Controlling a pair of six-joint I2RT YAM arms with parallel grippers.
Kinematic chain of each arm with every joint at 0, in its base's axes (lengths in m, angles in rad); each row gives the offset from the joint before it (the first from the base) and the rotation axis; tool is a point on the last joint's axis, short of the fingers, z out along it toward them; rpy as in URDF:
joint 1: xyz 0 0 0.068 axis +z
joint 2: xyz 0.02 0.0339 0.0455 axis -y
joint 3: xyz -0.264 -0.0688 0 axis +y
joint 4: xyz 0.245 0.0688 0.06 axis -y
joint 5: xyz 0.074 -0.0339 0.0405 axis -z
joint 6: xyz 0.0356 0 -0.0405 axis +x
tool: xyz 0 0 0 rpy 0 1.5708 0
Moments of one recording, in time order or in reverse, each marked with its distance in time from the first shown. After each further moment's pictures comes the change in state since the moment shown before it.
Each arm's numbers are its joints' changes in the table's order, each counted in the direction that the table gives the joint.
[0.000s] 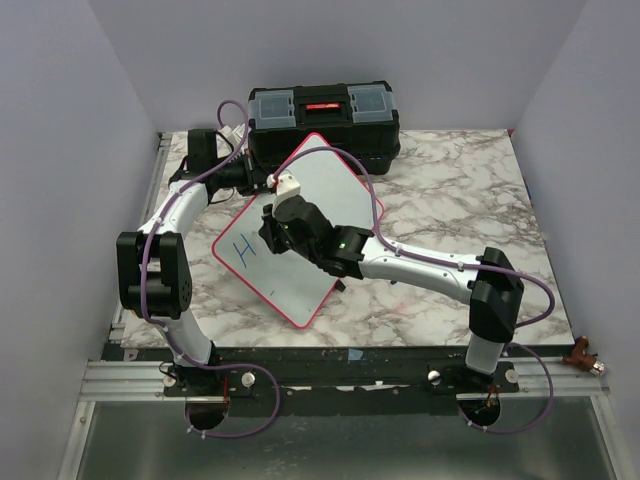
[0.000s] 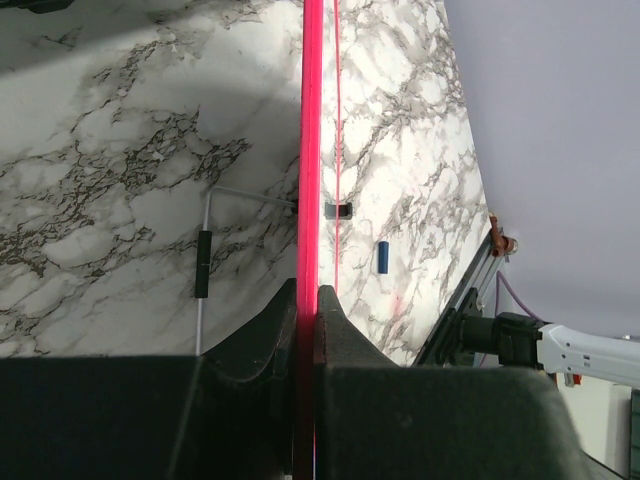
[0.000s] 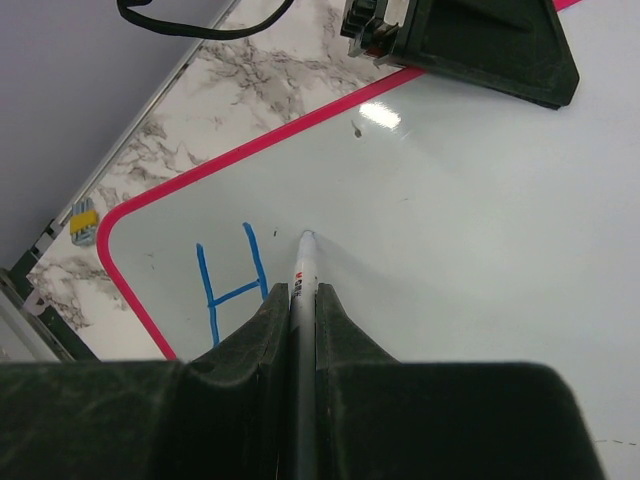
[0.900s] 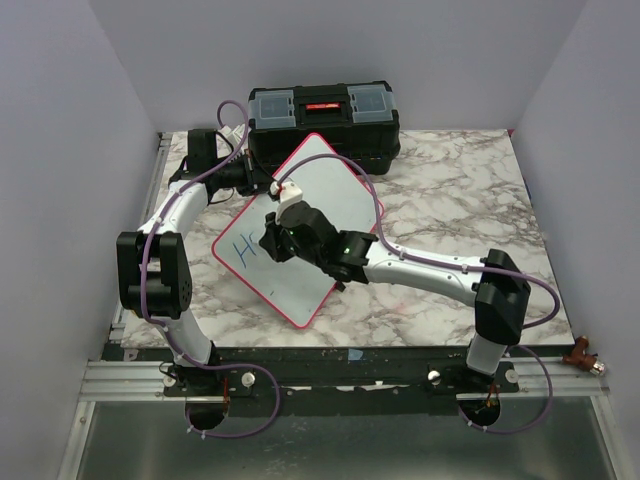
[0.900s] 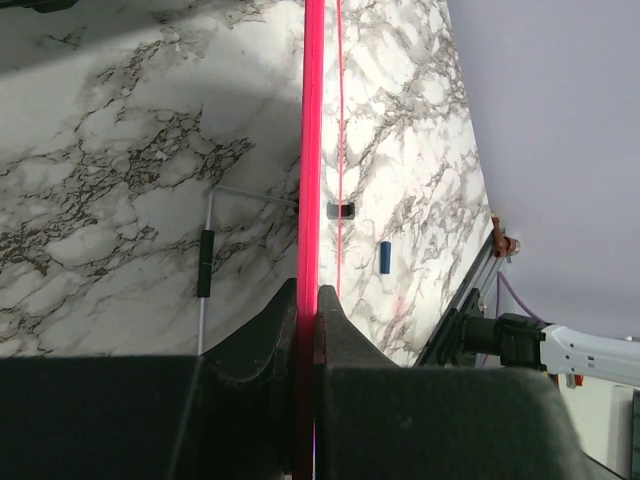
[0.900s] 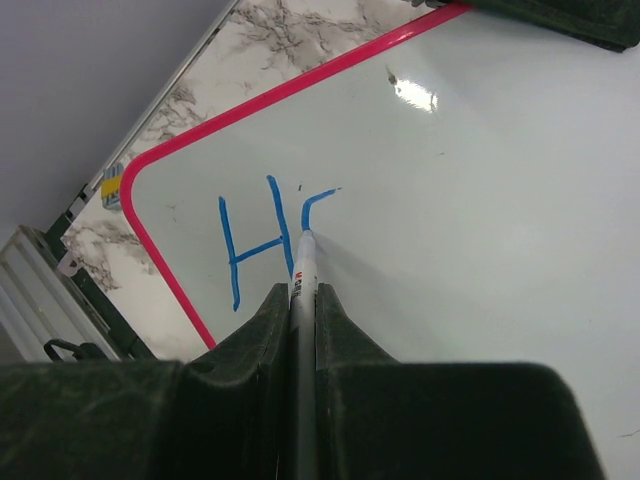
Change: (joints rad) left arm 0.000 0.000 0.000 -0.004 0.000 0.004; right arm 0.000 0.032 0.074 0.028 -0.093 0.036
